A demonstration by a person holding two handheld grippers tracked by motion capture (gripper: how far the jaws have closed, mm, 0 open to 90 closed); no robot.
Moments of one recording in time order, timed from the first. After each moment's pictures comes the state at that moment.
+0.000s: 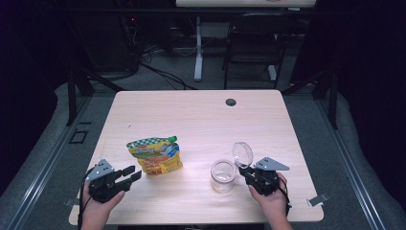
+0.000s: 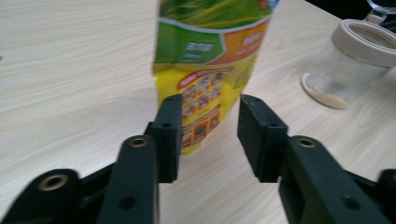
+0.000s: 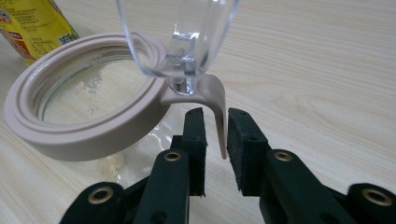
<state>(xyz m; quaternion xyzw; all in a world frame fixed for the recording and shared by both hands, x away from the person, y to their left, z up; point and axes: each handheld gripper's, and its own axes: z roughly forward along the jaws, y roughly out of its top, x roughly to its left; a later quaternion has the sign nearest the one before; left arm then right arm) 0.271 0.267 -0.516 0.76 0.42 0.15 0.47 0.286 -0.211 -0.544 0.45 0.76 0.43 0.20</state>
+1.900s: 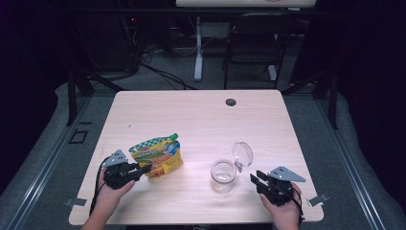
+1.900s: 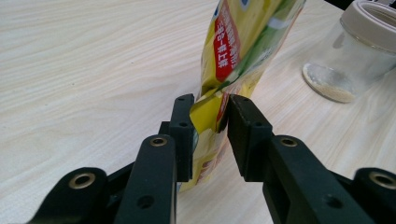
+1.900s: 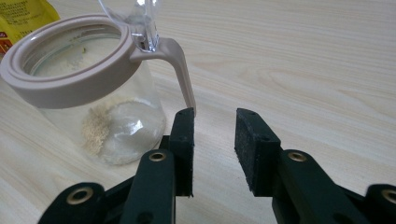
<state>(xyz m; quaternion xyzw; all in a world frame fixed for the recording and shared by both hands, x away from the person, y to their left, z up) 0.314 0.248 -0.541 0.79 0.38 0.10 0.47 0.258 -0.240 -0.545 0.48 0.73 0.43 0.22</state>
